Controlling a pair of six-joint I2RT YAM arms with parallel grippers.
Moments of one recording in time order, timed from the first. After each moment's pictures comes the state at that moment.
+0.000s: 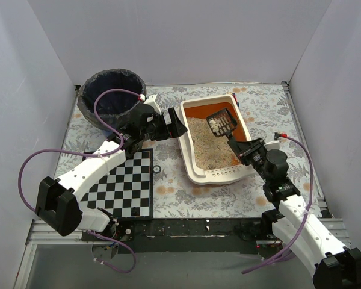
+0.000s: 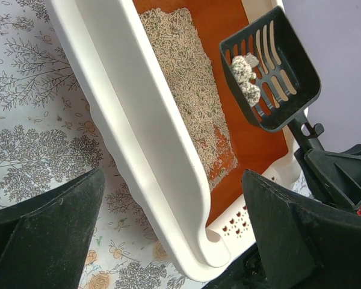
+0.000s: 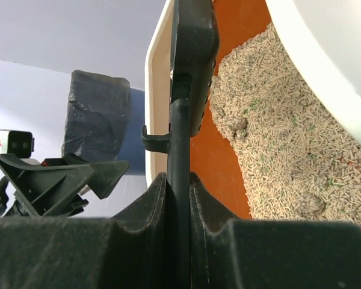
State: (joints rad) left arm -0.59 1.35 1.09 -0.22 0.11 -0.66; right arm 0.34 0.68 0.32 0.22 -0.10 1.19
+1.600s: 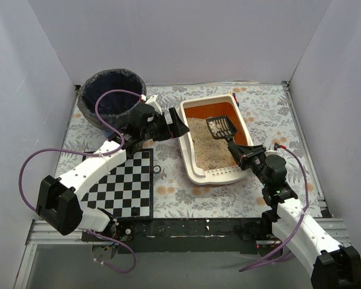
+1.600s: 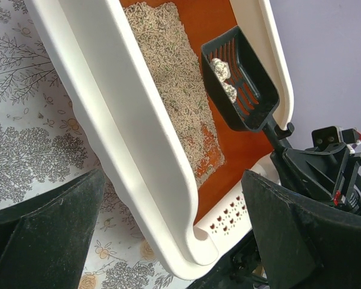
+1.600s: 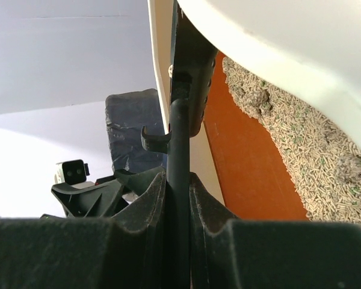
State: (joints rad) left arm -0.59 1.36 1.09 -0.20 0.16 -0.70; right arm 0.31 0.69 0.22 0.31 -0.13 1.57
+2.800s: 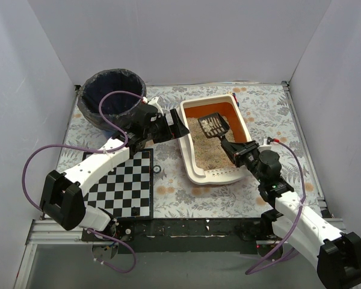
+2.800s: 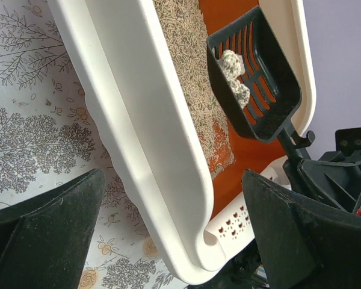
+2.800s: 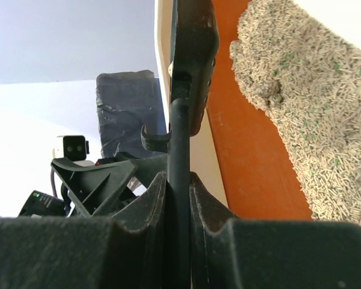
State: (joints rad) left arm -0.59 1.41 1.10 -0.22 0.15 -0.73; right arm 0.41 0.79 0.28 0.34 -0.10 1.51
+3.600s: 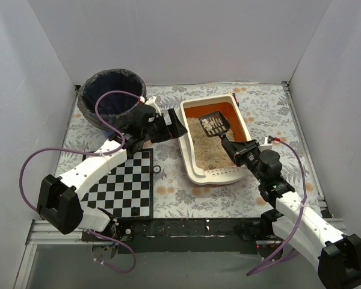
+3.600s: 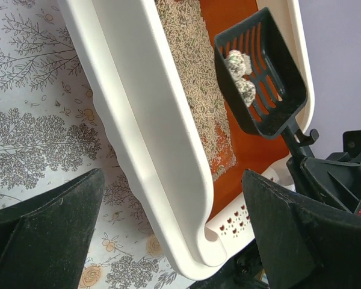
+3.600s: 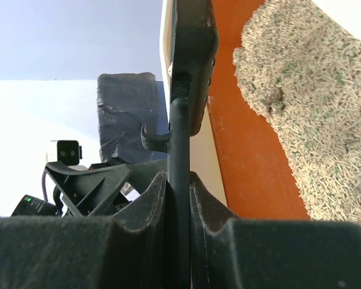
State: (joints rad) left arm -0.59 1.37 1.09 -0.24 0.11 -0.72; right arm 0.43 0.78 0.31 0.31 -0.07 1.46
